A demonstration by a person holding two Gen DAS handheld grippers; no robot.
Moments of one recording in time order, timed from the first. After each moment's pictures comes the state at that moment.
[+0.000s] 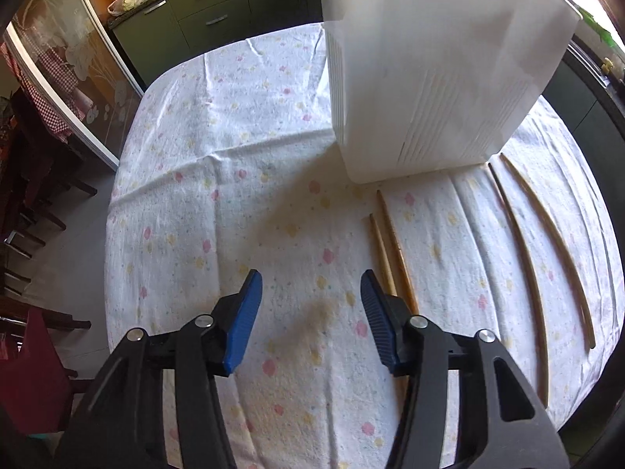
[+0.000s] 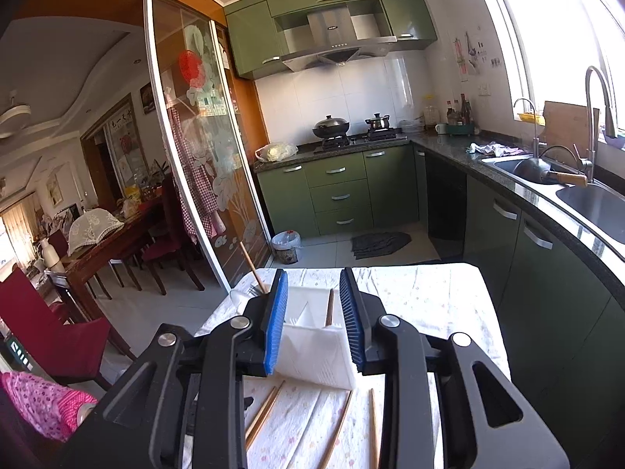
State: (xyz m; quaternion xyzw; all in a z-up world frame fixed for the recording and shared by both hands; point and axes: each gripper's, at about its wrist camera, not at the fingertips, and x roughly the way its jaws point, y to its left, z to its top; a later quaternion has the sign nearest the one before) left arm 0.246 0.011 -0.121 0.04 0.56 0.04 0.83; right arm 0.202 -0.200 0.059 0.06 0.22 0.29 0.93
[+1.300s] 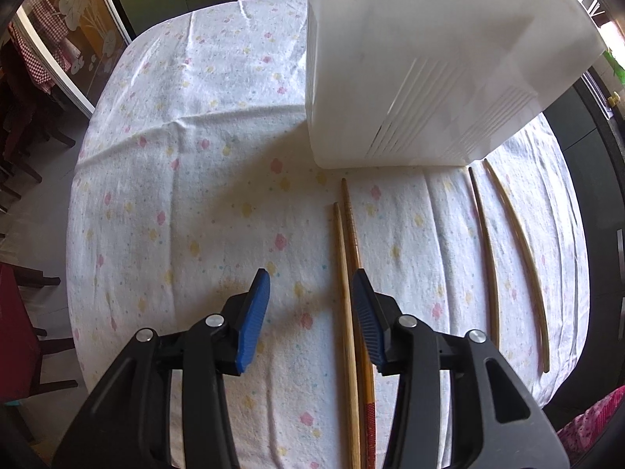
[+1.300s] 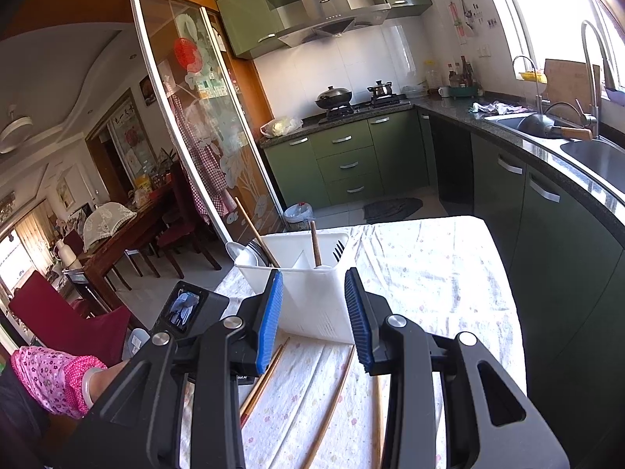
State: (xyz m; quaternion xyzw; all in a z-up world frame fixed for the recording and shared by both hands) left arm 0.256 0.000 -0.120 -0.04 0.61 0.02 0.79; right arm 0.199 -0.220 0.035 0.08 0.27 0.31 0.91
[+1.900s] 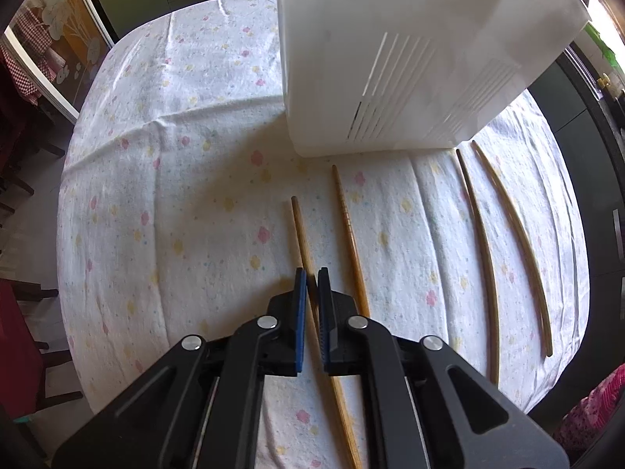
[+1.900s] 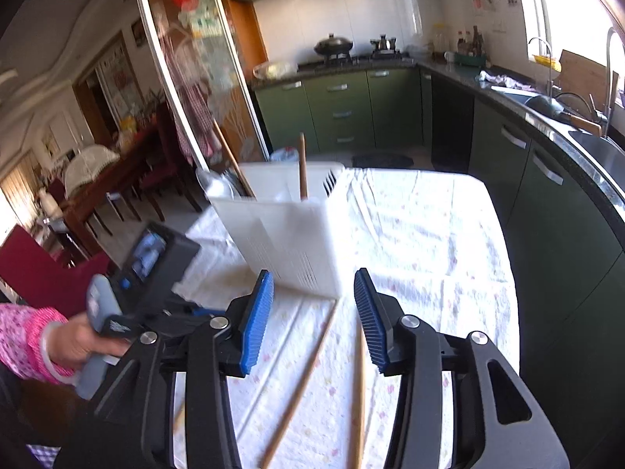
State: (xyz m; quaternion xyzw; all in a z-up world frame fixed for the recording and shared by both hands) left arm 0.255 -0.015 -0.124 -0.03 0.61 -0.01 0.79; right arm 0.232 -0.180 -0.025 -0.03 0.40 0.28 0.87
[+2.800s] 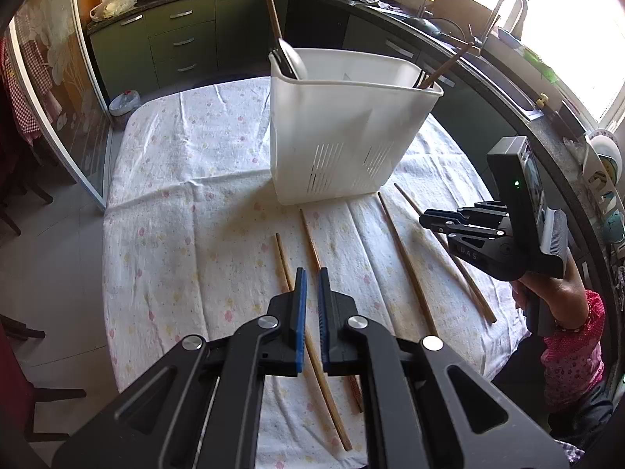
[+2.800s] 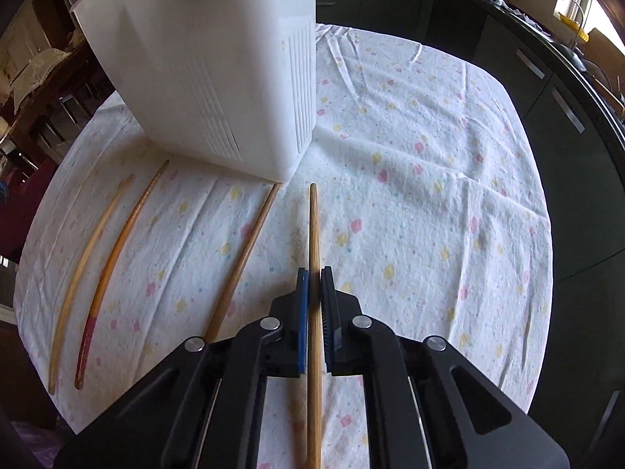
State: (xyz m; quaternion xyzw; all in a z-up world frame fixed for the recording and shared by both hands) left arm 0.180 -0.004 -0.028 -0.04 0.50 -0.07 0.86; right arm 0.274 -0.161 -0.133 -0.11 0.51 0.23 0.82
